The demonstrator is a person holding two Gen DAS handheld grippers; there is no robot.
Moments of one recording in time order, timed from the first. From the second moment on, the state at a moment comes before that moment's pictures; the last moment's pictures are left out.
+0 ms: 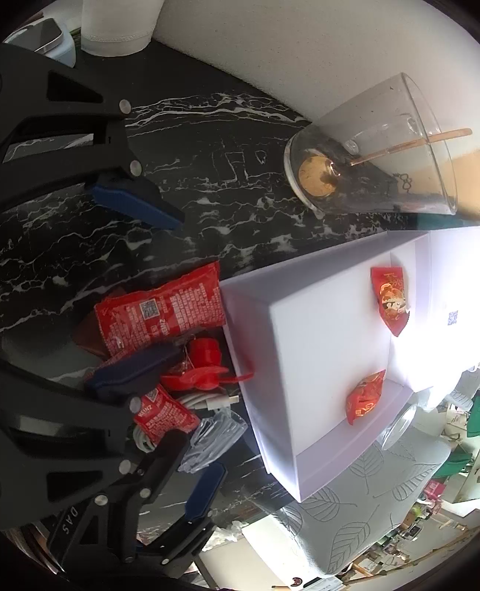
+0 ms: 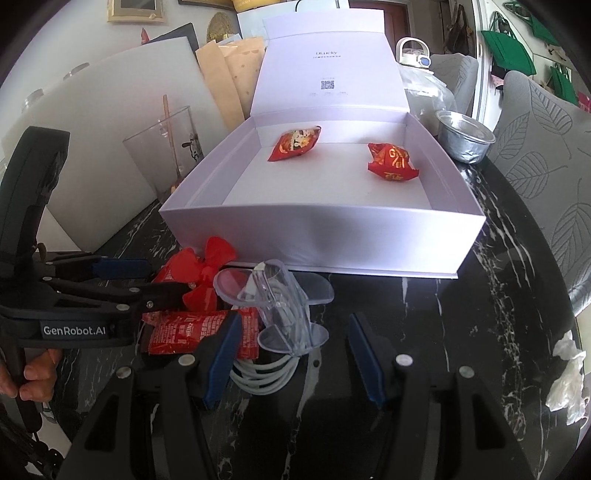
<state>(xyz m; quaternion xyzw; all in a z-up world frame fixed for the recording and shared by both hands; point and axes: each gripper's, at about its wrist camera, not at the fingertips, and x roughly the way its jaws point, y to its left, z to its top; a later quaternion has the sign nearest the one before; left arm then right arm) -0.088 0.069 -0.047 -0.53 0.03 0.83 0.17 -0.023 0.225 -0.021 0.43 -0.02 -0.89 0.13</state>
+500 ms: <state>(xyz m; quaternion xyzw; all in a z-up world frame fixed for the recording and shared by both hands) -0.084 0.065 -0.041 -0.51 0.02 0.84 0.20 -0.024 0.221 -0.023 0.42 -0.02 -0.89 0.14</state>
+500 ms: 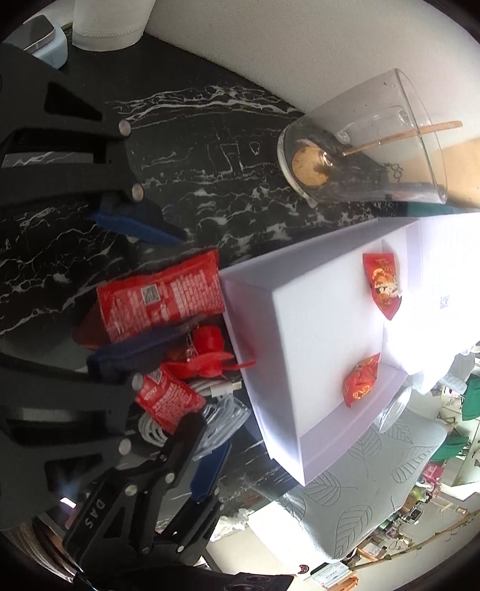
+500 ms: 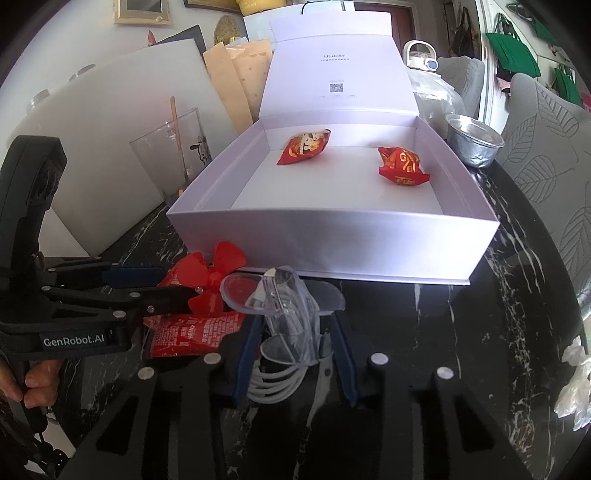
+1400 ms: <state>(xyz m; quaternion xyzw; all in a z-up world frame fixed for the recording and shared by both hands) -0.061 0.054 -0.015 -0.49 0.02 0.85 0.19 0.023 0.221 0.002 0.39 0.00 -0.91 0.12</state>
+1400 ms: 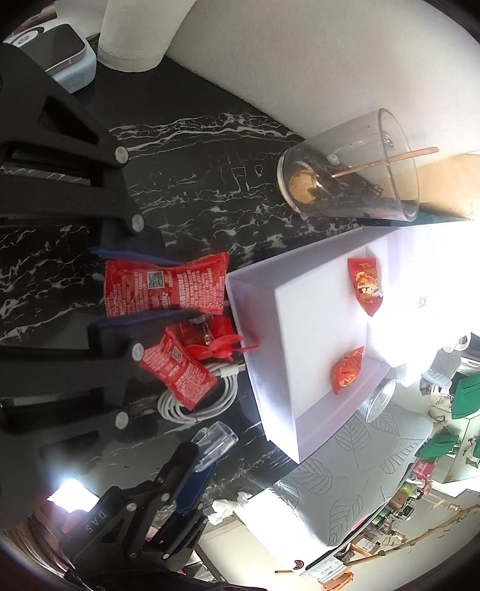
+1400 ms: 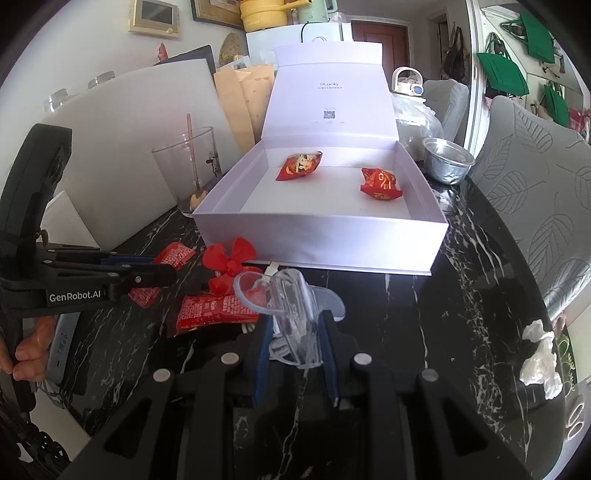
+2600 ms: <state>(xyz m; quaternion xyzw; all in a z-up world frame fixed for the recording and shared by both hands) -0.002 0.112 0.021 -0.47 0.06 0.84 0.27 0.098 0.236 0.047 0.35 -0.02 -0.93 0.09</state>
